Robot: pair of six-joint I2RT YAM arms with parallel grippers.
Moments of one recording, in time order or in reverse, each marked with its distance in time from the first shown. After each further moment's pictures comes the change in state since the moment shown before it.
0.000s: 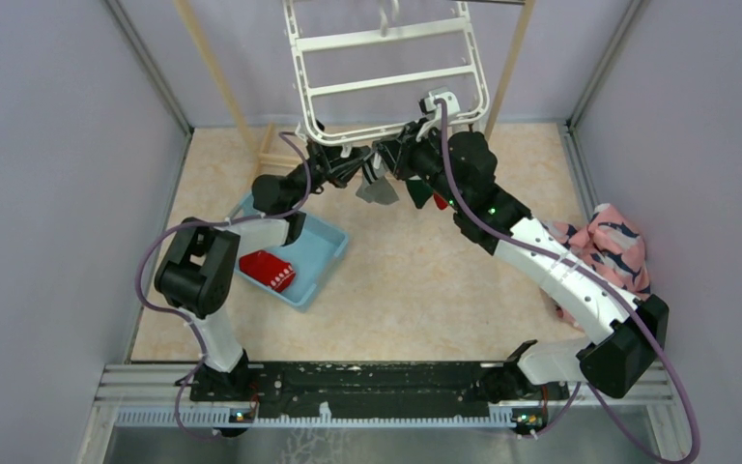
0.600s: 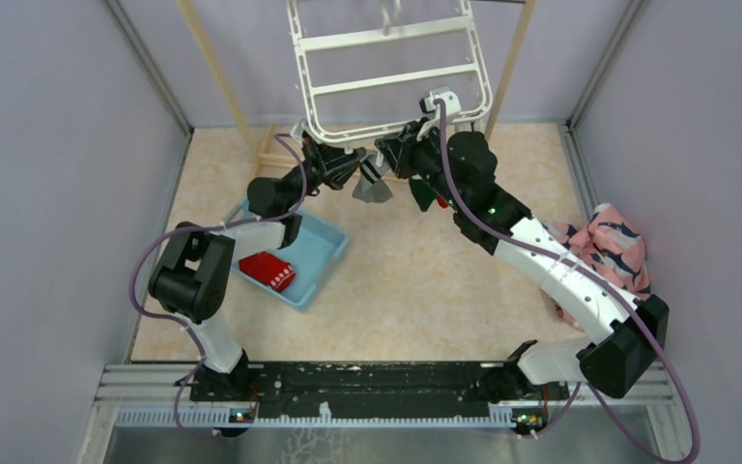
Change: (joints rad) left arm 0.008 -0.042 -0.044 0.000 0.000 0.000; right arm 0.000 0.000 0.002 -0.002 0.034 -0.025
